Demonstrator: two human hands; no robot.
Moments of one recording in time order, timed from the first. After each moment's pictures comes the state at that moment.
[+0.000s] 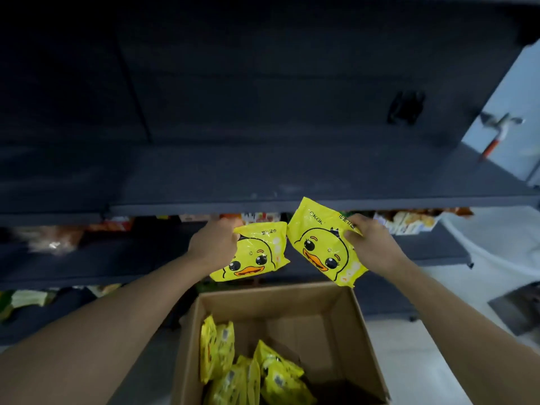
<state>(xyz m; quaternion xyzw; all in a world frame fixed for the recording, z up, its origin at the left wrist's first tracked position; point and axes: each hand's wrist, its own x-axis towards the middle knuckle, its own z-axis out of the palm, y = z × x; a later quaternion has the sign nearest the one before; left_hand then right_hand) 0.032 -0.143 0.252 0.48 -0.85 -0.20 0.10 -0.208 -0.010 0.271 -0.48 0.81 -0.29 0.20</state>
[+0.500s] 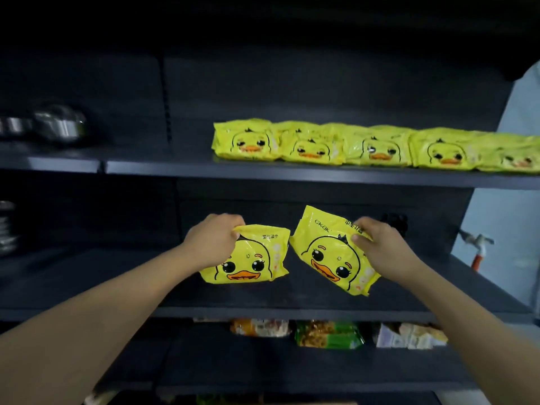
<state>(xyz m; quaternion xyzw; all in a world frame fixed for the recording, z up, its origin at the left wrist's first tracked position) 0.061 -0.149 0.491 0.44 -0.87 -0.09 0.21 -0.201 -0.019 0.487 -0.58 0.74 -0.35 0.05</state>
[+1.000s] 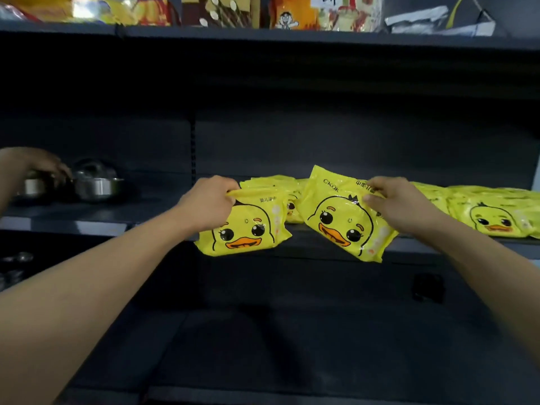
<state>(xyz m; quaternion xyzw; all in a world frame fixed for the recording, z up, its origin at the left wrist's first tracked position) 0.098 -0.217 0.636 0.45 -0.83 -0.04 0.33 -0.176 -0.103 0.642 -0.61 0.68 -0.40 -0.05</state>
